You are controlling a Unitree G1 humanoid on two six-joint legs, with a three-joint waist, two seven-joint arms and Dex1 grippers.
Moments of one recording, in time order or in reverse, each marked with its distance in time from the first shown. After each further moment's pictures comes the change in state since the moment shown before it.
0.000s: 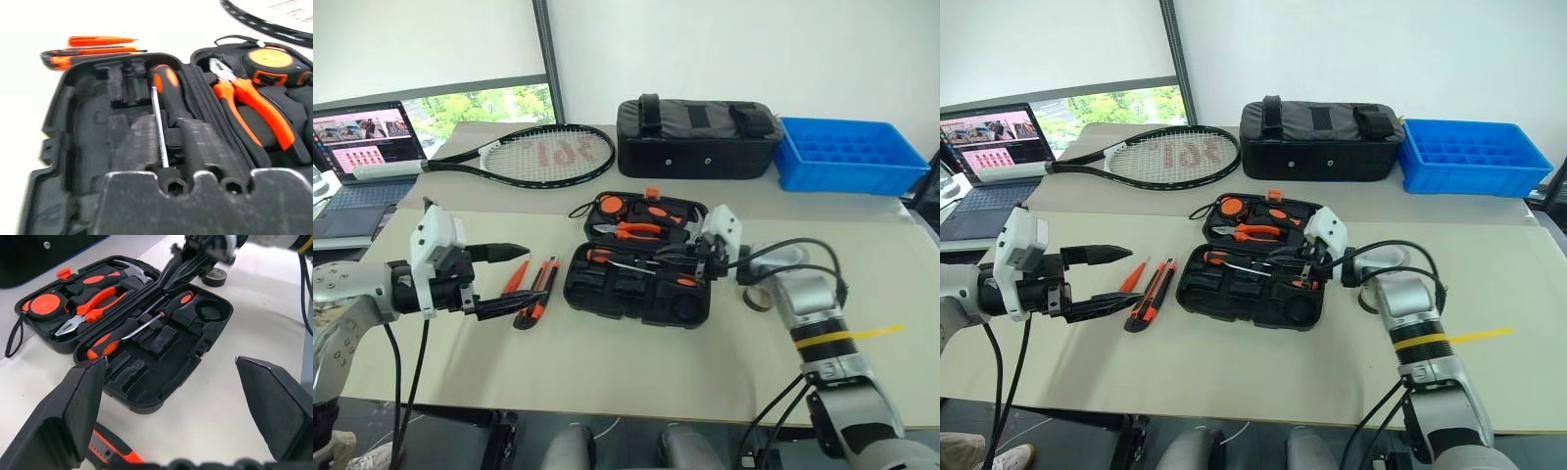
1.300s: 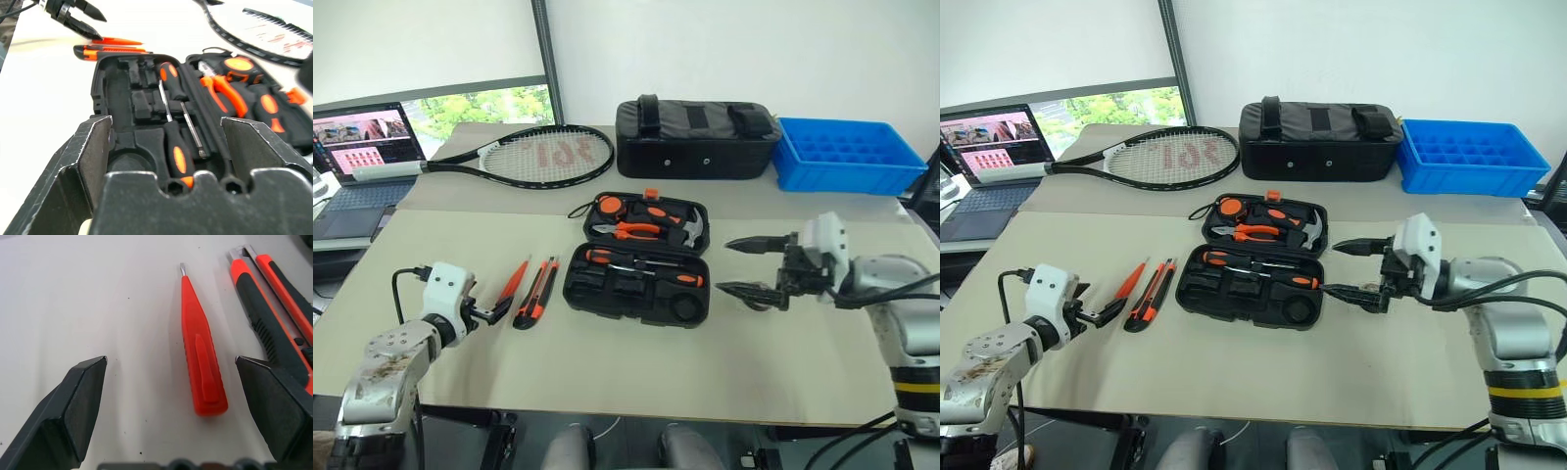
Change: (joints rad) left arm 0.136 -0.323 -0.103 0.226 0.406 -0.089 0.616; right arm 0.297 -0.362 -0.319 -0.431 0.315 0.089 0.172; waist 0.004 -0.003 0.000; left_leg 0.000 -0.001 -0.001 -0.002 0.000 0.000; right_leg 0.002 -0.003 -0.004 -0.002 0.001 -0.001
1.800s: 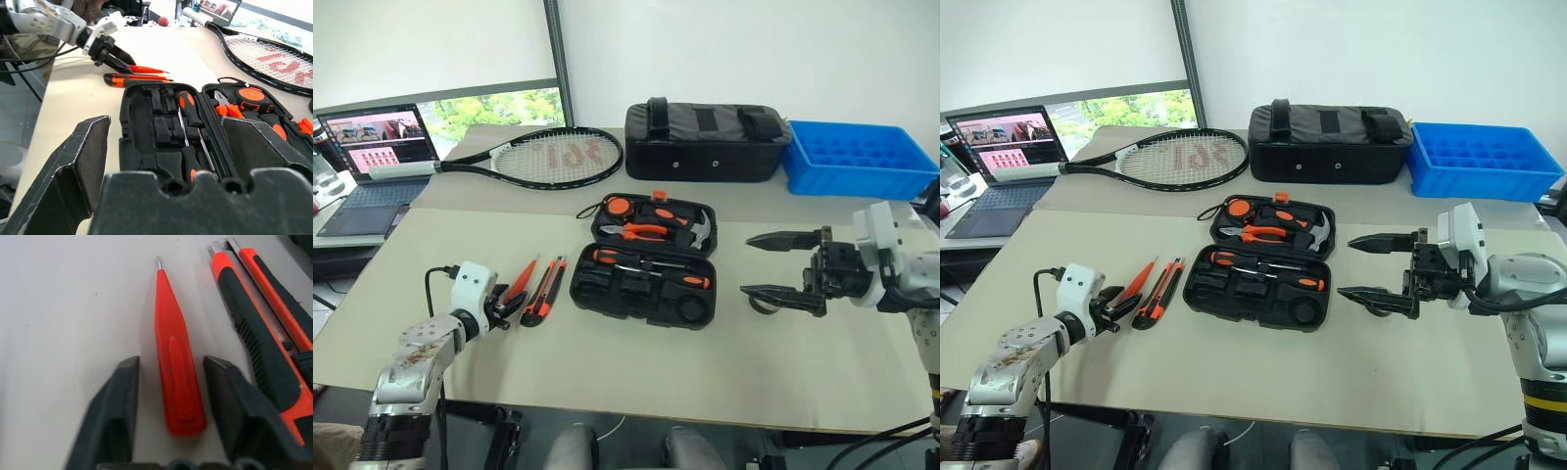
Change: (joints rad) left arm -0.083 -0.068 -0.071 0.133 0.021 -0.067 -0.028; right arm 0.045 -0.085 -0.086 -0.037 0.145 0.051 0.101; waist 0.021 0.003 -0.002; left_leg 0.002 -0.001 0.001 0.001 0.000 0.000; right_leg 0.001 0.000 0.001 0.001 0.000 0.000
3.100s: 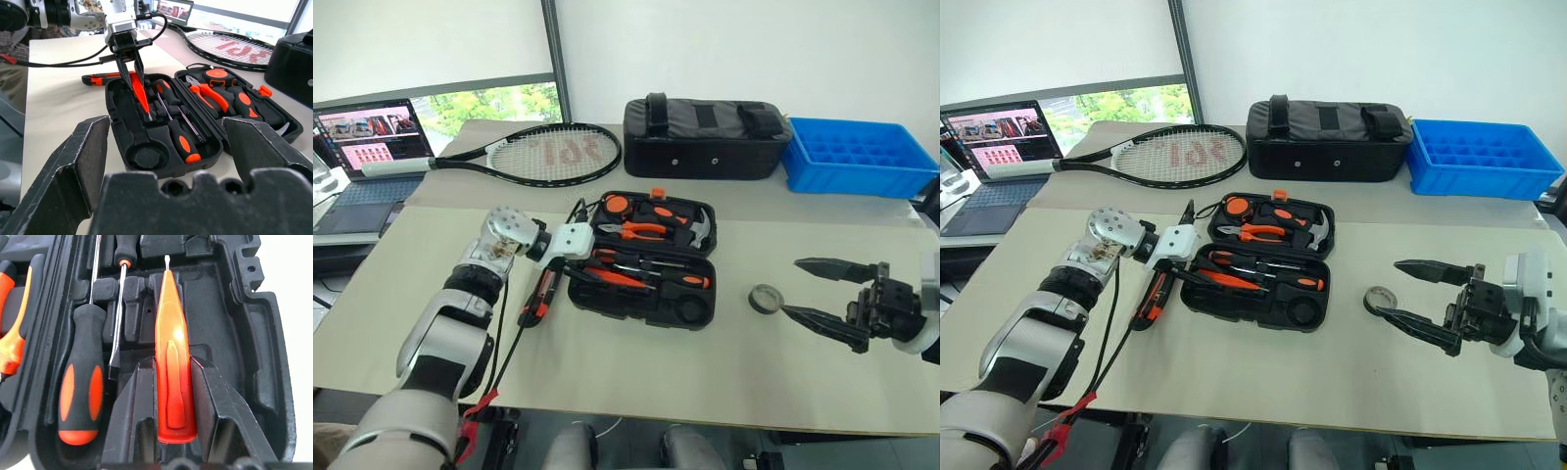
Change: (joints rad) left arm -0.940 -0.095 -0.512 1.046 0.314 -0.930 -0.974; right arm 0.365 0.064 -0.277 -0.128 0.090 -0.055 -0.083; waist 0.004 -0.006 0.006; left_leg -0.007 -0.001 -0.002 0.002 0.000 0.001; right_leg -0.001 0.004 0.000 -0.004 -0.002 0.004
